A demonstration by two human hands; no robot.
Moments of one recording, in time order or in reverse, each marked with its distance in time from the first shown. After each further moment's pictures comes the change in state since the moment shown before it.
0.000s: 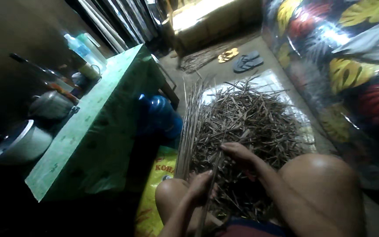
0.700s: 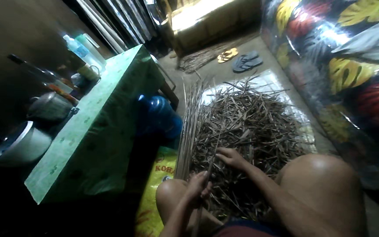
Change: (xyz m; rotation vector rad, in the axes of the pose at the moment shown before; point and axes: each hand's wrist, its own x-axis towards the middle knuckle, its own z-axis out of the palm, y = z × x) left_hand -0.002 -0.001 -0.009 -0.068 0.059 0.040; right_hand 0.014 0.033 0.010 -0.597 -0.022 -0.448
